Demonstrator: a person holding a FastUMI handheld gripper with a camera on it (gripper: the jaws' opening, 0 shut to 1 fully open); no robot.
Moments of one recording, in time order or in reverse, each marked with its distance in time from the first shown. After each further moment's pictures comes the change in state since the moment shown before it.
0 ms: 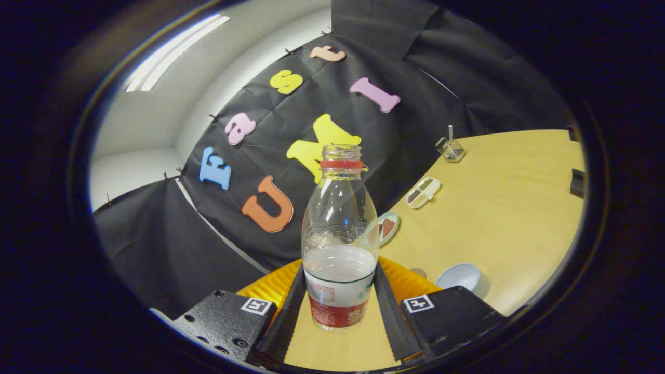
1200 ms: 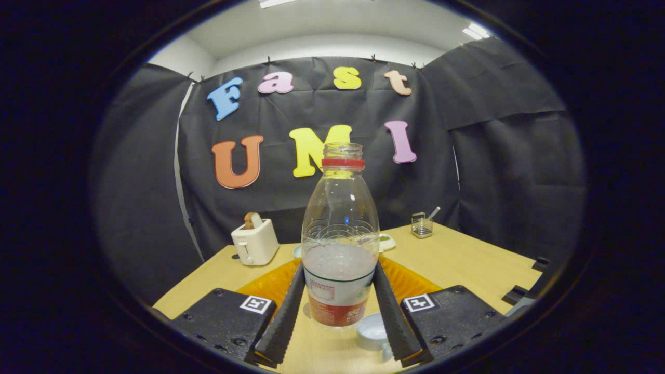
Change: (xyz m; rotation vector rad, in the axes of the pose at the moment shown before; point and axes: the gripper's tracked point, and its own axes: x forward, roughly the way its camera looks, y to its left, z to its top) arm 0.023 -0.009 0.011 -0.743 -0.123 -0.258
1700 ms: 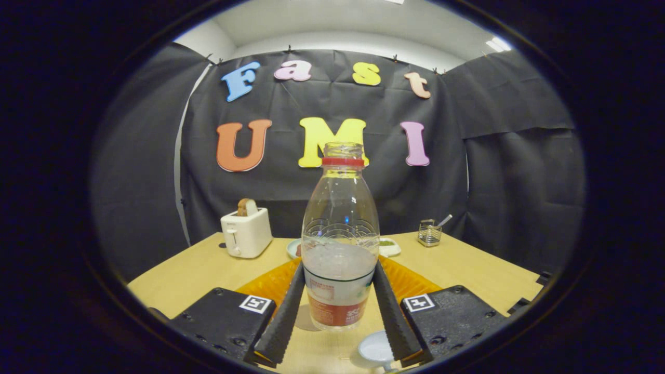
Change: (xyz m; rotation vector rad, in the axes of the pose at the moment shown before) arm 0.068 0.007 -0.038 -0.099 0.000 0.010
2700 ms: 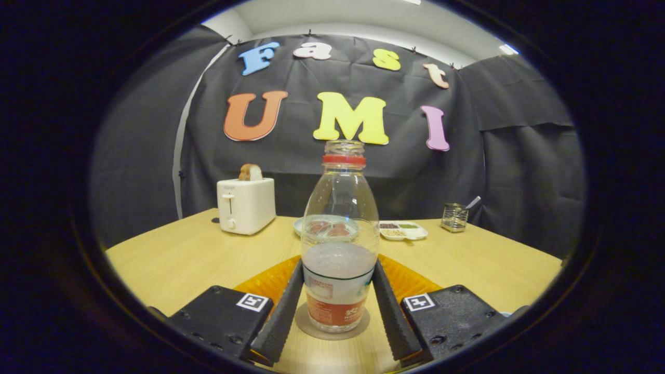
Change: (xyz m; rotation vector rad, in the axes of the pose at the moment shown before) arm 0.072 0.044 -0.096 -0.051 0.022 0.025
